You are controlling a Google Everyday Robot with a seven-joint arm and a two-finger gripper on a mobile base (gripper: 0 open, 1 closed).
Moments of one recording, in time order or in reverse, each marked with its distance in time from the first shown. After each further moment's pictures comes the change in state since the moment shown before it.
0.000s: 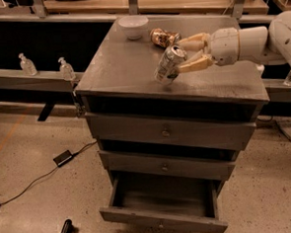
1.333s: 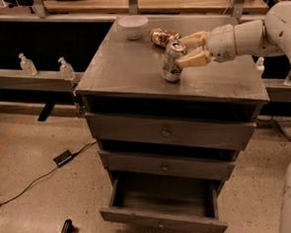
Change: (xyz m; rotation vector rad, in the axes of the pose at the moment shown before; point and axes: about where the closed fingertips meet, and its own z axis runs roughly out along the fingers) arm 0.028 -0.017 -0.001 0.010 0.164 0.098
